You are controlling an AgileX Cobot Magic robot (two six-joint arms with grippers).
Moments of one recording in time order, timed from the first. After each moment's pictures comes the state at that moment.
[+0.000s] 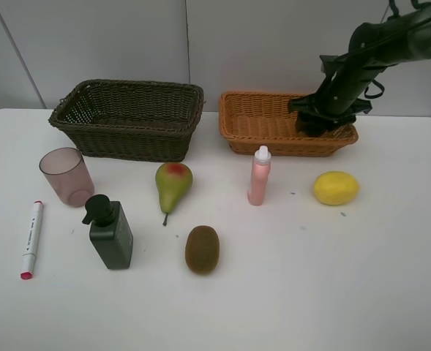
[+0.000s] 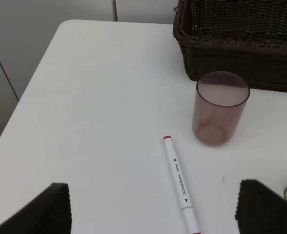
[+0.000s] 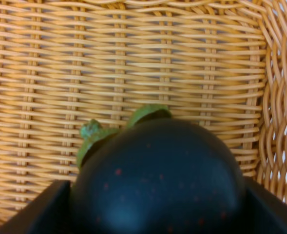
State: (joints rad) left arm 0.04 -0.01 -0.50 0.08 1.07 -0.05; right arm 0.13 2.18 -1.61 -0.08 0.64 0.13
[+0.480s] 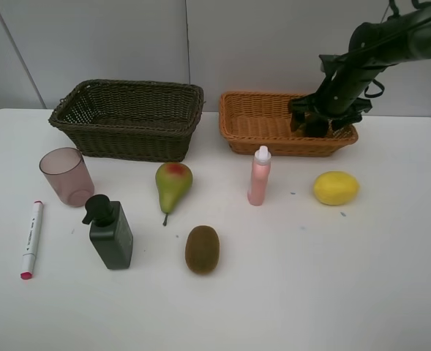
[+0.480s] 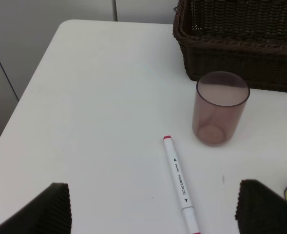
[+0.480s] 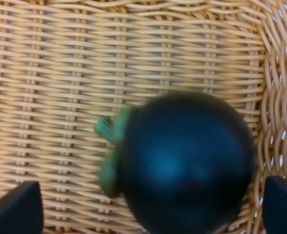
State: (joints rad) left arm 0.04 -0.01 -0.50 0.08 1.07 -0.05; right arm 0.13 2.18 -1.61 -0.08 0.64 0.12
